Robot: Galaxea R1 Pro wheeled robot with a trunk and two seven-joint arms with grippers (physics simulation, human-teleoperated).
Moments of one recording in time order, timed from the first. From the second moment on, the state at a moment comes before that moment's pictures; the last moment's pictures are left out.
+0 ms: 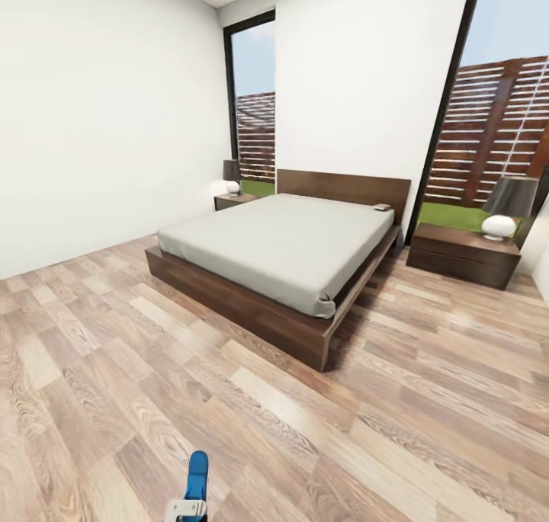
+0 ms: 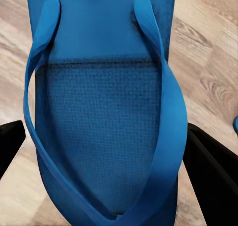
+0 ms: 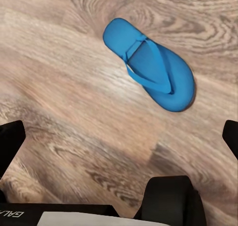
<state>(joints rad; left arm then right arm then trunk) -0.30 -0.01 0.06 -0.28 0.03 -0.20 -0.27 -0.14 -0.25 -0.24 -0.24 -0.20 0.05 0.64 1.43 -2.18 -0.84</state>
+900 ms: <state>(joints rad) -0.30 -0.01 0.06 -0.28 0.03 -0.20 -0.27 -0.14 -0.25 -0.24 -0.25 -0.20 0.05 0.64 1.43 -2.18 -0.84</state>
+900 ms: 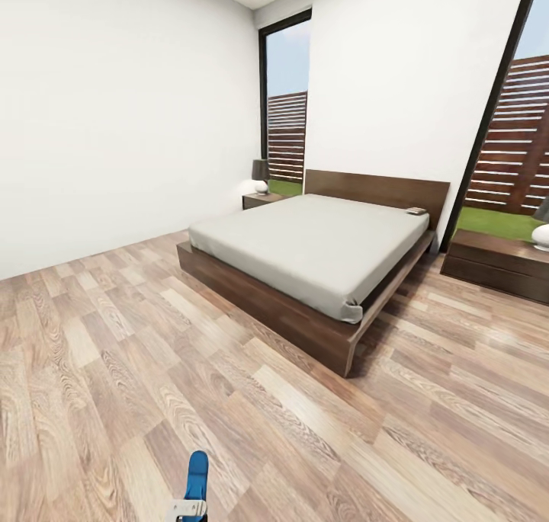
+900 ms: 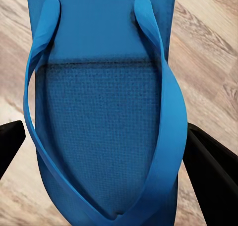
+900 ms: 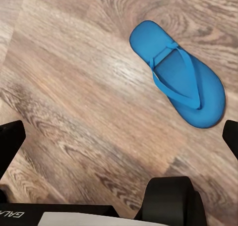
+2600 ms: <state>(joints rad) -0.30 -0.01 0.06 -0.28 0.03 -0.20 -0.27 -0.14 -0.25 -0.25 -0.25 -0.20 0.04 0.64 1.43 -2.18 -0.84</state>
